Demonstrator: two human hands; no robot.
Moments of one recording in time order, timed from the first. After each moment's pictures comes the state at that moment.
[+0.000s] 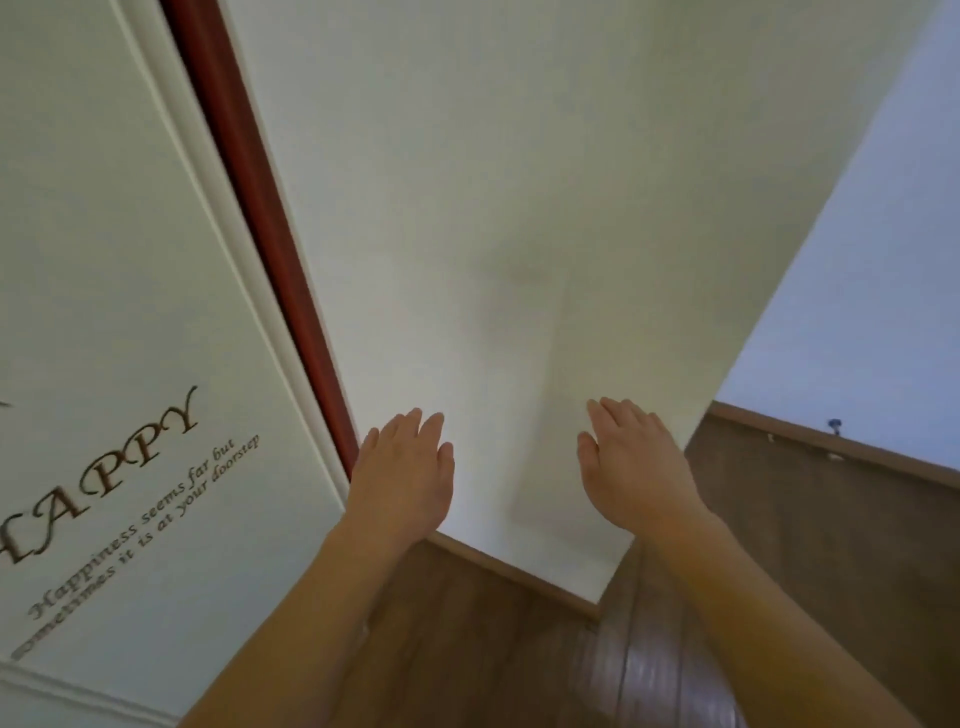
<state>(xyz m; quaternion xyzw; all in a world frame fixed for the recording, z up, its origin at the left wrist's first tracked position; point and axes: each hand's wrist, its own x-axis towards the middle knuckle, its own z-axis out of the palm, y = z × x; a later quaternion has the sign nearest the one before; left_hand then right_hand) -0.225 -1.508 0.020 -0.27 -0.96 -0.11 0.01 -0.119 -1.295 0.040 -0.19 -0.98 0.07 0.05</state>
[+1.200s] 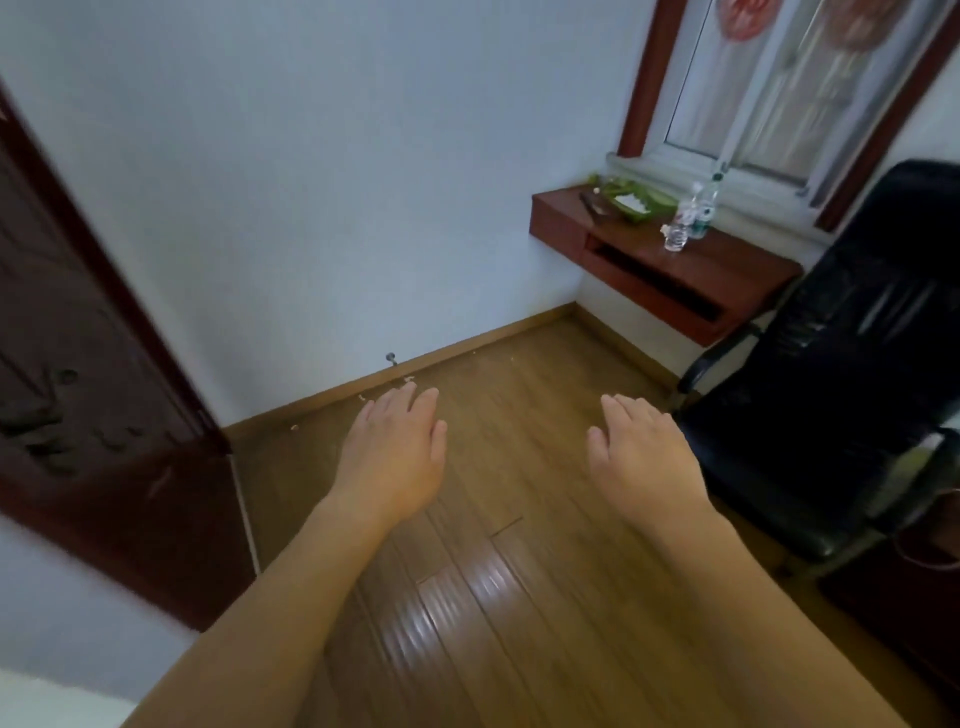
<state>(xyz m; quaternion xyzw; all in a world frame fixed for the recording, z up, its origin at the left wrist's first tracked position) 0.068 -0.879 0.023 -0.70 -0.70 -0.13 -0.06 0.317 -0.866 0.033 -0.67 -0.73 0.04 0.10</state>
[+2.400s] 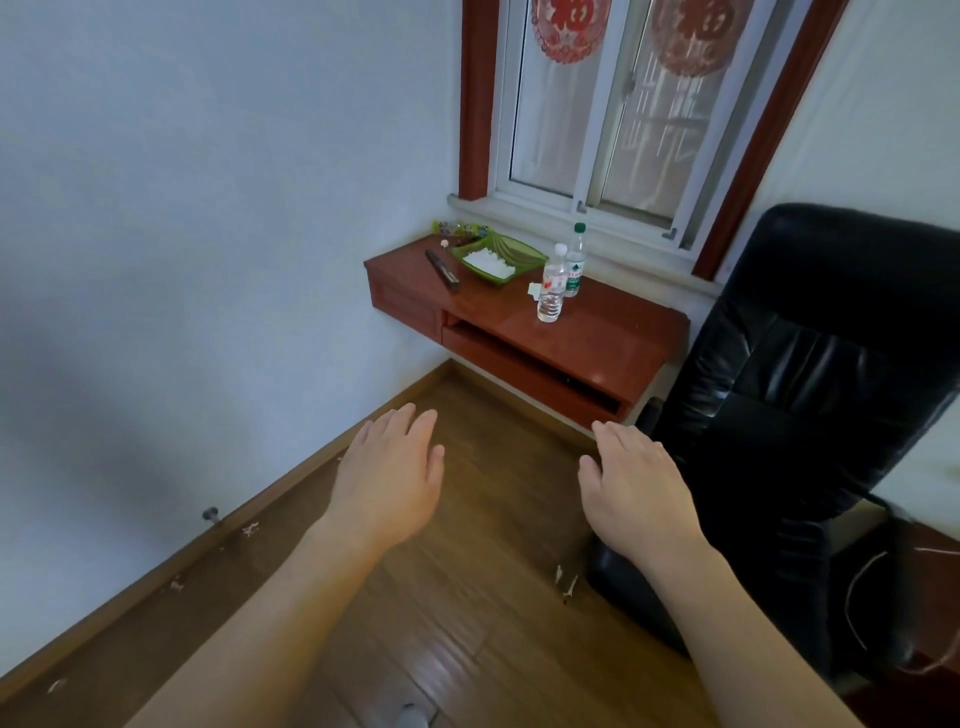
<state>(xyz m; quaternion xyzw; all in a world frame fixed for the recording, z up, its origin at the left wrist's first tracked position) 0.275 -0.335 0.026 -0.80 -0.58 -0.10 -0.09 0.506 -0.407 0.037 -0.80 -0.59 0.04 0.10</state>
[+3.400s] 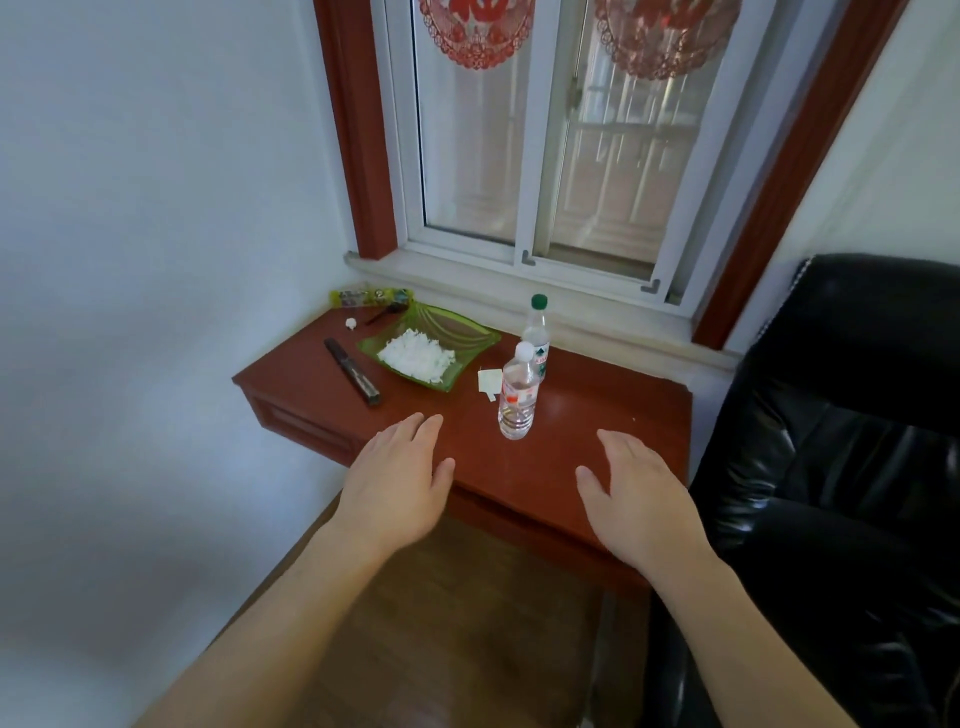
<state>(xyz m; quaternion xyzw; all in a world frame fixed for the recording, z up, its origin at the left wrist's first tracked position) 0.449 0.124 0.007 -0.87 -0.46 -0.11 -0.10 0.657 -0.009 0.020 -0.85 -0.48 0.07 0.18</state>
